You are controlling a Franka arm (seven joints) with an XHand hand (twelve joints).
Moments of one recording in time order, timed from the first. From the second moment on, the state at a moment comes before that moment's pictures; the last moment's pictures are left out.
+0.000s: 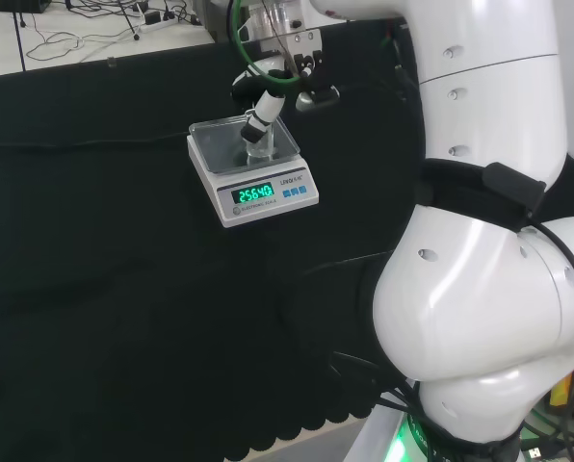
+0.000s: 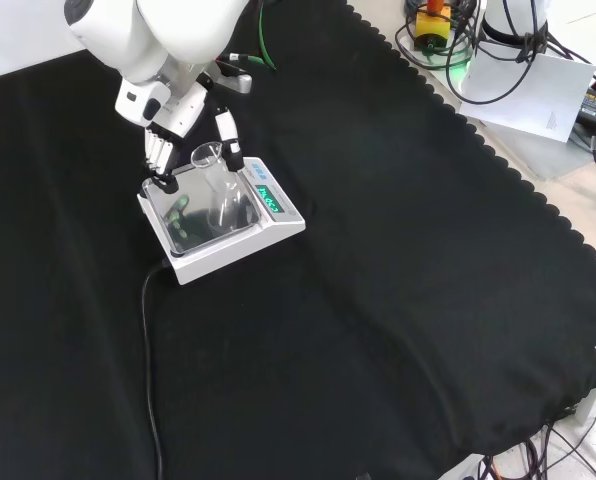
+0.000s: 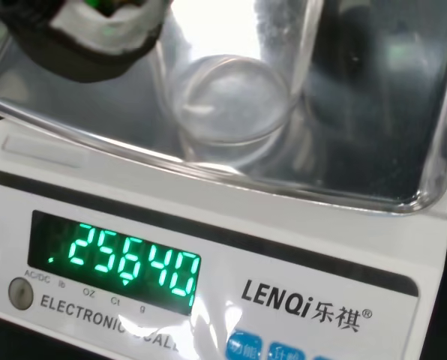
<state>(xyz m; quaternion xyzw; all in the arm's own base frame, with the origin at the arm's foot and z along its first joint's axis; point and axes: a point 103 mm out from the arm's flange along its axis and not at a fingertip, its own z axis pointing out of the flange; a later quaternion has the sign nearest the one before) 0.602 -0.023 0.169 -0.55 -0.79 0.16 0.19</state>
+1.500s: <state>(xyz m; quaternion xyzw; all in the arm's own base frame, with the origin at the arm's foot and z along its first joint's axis) 0.601 -0.001 0.166 -0.55 -0.82 0.11 0.12</state>
